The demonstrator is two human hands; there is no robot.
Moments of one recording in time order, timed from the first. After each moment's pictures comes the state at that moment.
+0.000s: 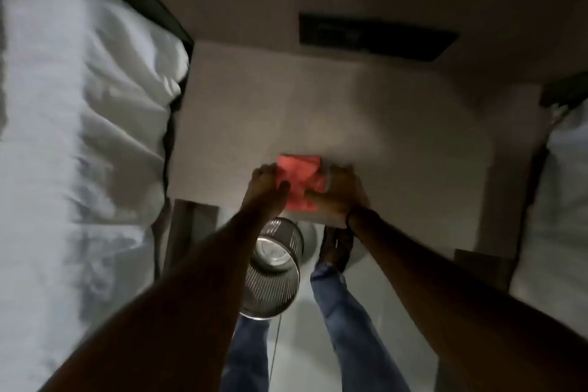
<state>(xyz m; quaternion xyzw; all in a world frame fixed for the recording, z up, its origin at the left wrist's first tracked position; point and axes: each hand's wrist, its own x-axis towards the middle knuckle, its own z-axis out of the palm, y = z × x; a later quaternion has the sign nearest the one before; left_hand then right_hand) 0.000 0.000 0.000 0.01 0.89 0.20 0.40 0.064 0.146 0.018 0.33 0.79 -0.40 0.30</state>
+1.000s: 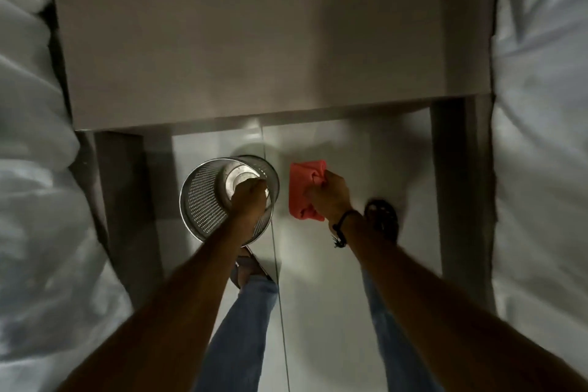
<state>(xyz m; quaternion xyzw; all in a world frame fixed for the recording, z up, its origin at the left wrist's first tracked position) 0.204 -0.069 -0.084 -0.16 0.80 0.37 0.45 0.290 0.057 -0.058 0.59 0.55 -0.57 0.19</state>
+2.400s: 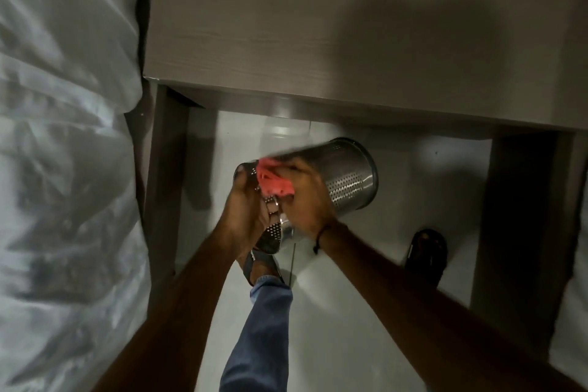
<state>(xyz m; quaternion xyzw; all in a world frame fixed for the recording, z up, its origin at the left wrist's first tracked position) 0.194 -0.176 -0.086 -0.28 0.56 0.61 0.49 0.236 -0.047 -0.082 0.18 0.86 -0.45 0.14</state>
